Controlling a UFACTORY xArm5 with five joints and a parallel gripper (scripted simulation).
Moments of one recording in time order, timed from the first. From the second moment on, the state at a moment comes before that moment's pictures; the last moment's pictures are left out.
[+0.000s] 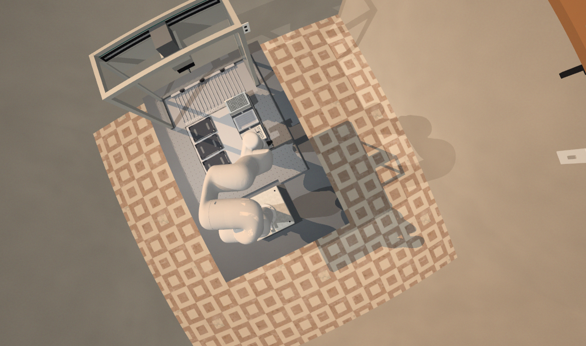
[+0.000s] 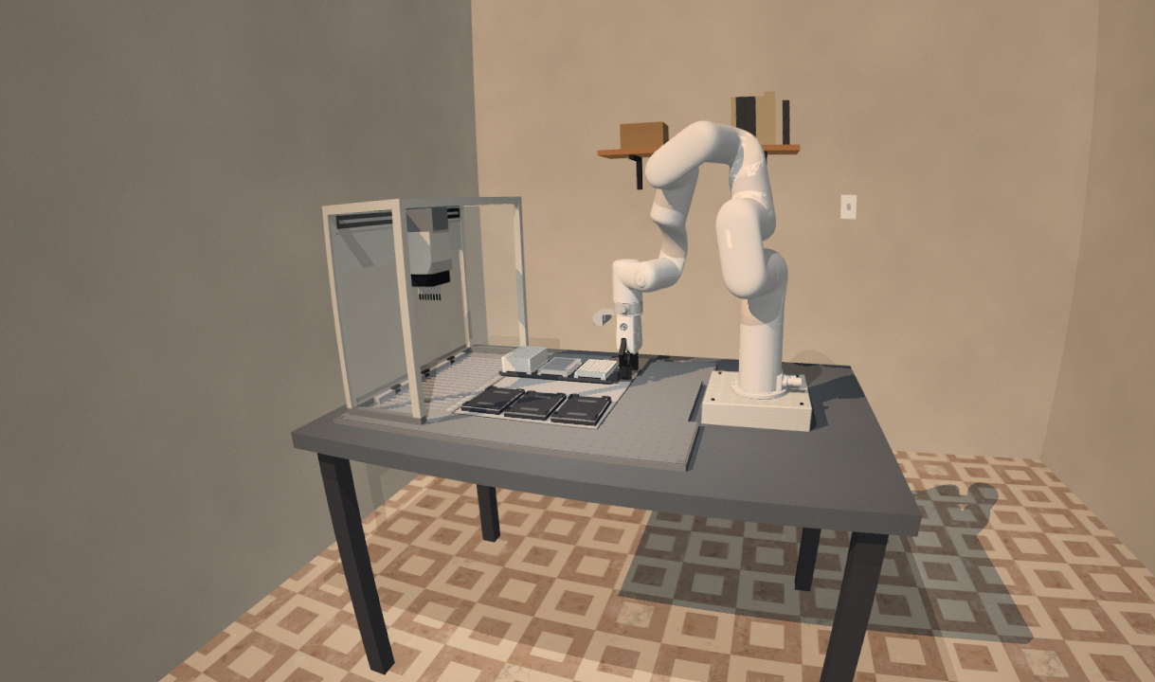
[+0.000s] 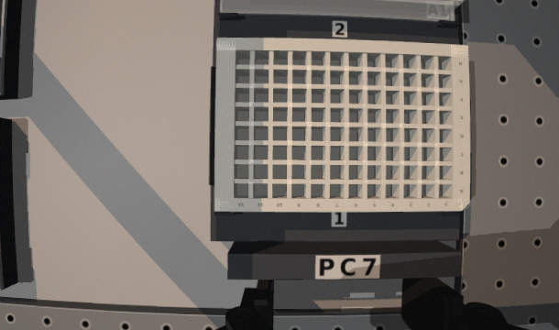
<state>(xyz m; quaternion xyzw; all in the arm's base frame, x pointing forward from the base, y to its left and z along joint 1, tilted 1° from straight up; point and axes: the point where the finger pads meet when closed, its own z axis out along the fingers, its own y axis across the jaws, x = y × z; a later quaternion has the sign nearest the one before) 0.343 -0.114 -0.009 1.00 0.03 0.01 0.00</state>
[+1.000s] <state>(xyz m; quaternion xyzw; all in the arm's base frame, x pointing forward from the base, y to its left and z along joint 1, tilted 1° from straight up) 0.369 -0.113 -0.008 1.00 0.03 0.01 0.00</state>
